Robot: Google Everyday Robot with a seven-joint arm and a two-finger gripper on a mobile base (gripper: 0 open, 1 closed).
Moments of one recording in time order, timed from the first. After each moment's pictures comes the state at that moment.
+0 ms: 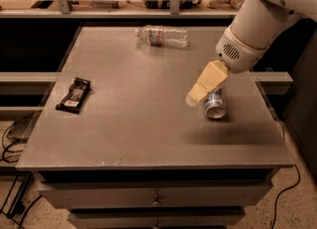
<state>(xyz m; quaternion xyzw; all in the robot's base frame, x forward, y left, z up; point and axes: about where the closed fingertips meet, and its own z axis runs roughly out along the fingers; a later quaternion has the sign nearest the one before) 0.522 -0.134 0.891 -0.37 0.92 0.09 0.11</state>
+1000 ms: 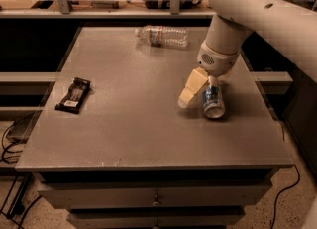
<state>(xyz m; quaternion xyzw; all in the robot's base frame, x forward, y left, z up) 0.578 -0.126 0.826 -0.36 0.93 0.06 0.04</state>
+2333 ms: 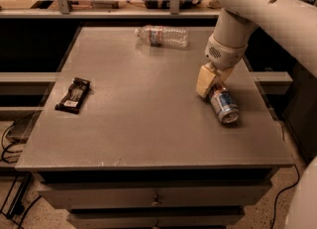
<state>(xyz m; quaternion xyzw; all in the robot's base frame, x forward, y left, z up) 0.601 -0.148 0.830 -0.34 0.94 0.04 0.04</state>
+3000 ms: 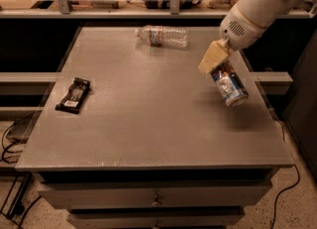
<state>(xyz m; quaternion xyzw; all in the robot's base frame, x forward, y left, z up) 0.591 -0.131 0.912 -0.40 0.89 0.13 0.17</state>
